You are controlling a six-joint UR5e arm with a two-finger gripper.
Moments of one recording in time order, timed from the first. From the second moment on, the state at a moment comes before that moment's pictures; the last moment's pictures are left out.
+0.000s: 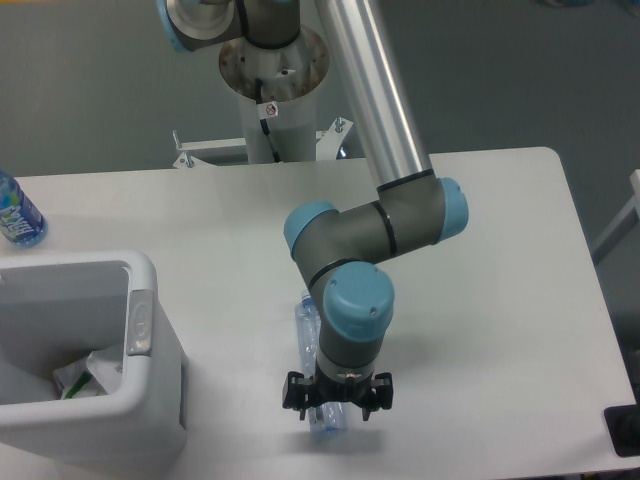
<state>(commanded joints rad) 2.32 -2.28 -1.38 -0.91 1.48 0.34</state>
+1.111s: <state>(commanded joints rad) 2.32 -2.28 -1.39 -0.91 1.48 0.33</state>
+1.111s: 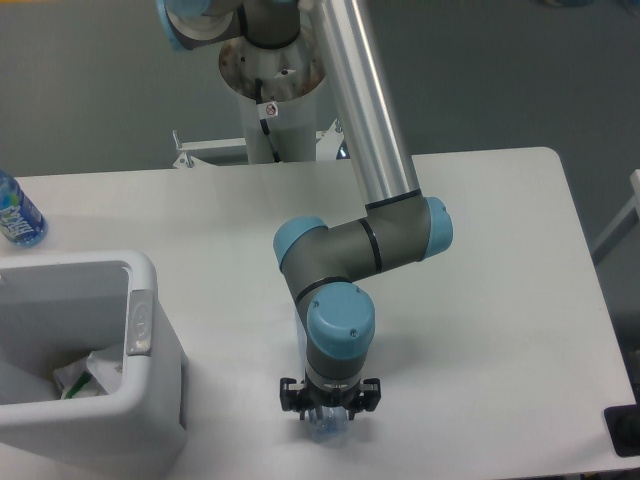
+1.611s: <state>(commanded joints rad) 2.32 -2.27 -1.39 -0.92 1.48 0.34</state>
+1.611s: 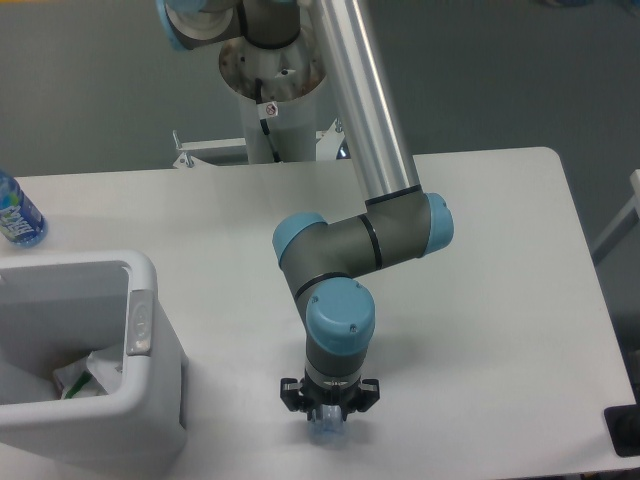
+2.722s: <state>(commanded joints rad) 2.43 -2.07 -1.15 -0.81 1.21 0.18</state>
